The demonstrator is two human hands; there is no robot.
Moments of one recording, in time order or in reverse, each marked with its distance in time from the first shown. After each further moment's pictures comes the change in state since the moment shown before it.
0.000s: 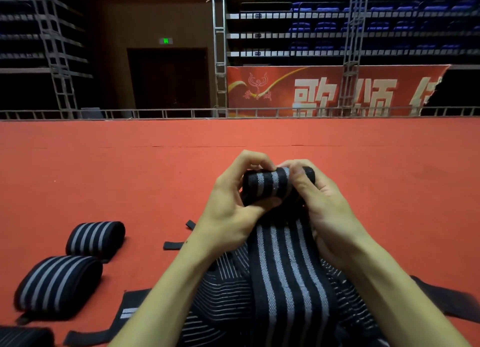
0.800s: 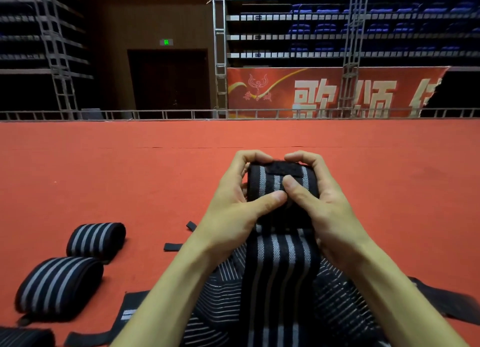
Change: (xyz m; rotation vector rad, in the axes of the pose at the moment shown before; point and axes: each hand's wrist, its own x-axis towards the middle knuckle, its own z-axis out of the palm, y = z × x) left_hand -0.003 0.011 0.006 -0.294 0.035 -0.181; right_hand -0.002 -0.001 -0.004 -0.048 -0.001 -0.052
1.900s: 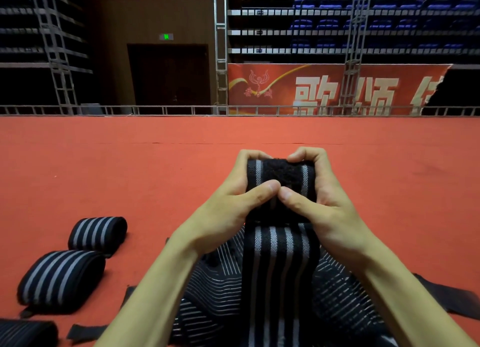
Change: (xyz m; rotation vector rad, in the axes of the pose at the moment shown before) left_hand 0.001 -0.002 -0.021 0.038 -0.177 -0.113; right_hand -0.005 -0.004 0.002 -0.066 -0.186 -0.120
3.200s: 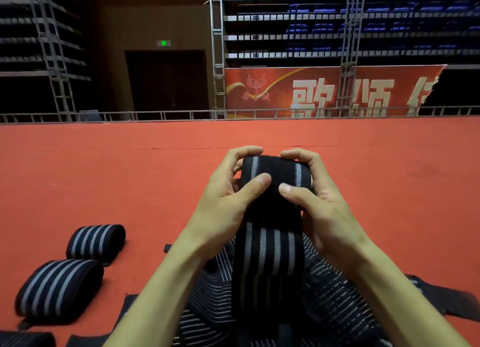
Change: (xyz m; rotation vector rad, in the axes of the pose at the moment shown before) left_hand 0.003 0.005 0.008 0.002 0.227 0.082; right_hand 0.004 0.004 -0.002 0.045 0.139 0.106
